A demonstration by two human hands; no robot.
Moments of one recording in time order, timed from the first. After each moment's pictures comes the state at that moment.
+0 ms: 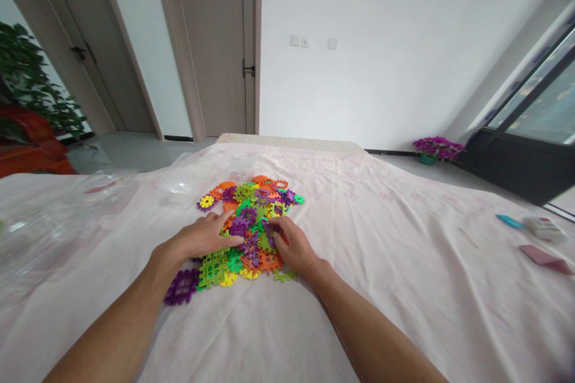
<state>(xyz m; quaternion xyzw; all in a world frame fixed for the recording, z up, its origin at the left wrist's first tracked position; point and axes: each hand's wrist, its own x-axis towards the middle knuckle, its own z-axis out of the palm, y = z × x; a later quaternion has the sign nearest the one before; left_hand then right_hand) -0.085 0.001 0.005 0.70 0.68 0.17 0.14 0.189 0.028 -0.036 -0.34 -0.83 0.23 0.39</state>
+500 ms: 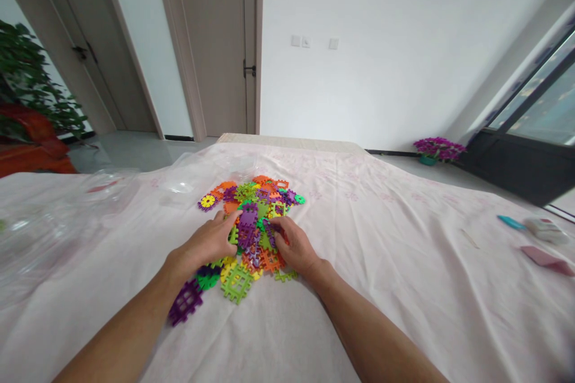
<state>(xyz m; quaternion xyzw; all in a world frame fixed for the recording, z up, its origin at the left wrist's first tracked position) -0.052 -0.012 0.016 0.72 0.68 0.07 0.13 0.188 0.028 -0.036 -0.34 -0.83 0.22 0.38</state>
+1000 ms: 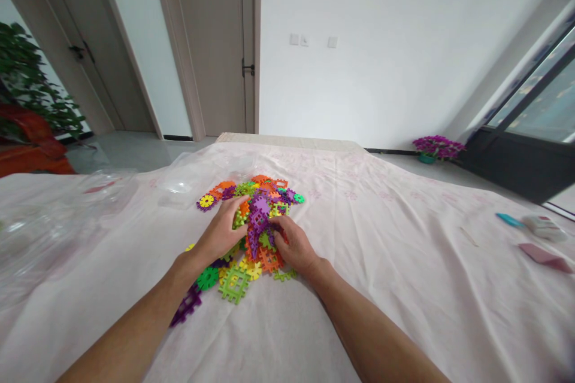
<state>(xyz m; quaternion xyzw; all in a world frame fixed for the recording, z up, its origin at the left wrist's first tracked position) -0.035 0.002 0.004 0.73 0.58 0.36 0.10 0.189 0.029 -0.037 -0.34 -0.83 0.23 0.39</state>
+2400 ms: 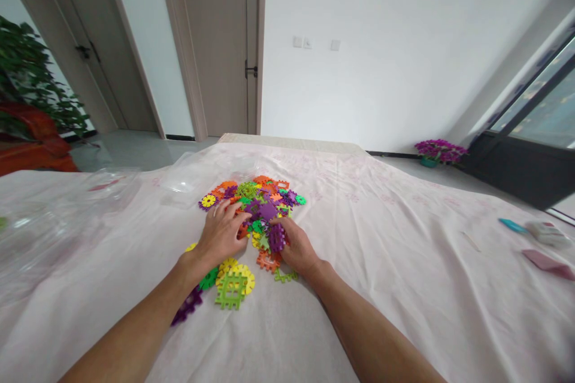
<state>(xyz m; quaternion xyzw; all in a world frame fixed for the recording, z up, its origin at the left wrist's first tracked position) -0.036 -0.007 0.002 0.76 0.62 0.15 -0.07 0.188 0.030 -0.040 -0.32 -0.82 0.24 0.41</state>
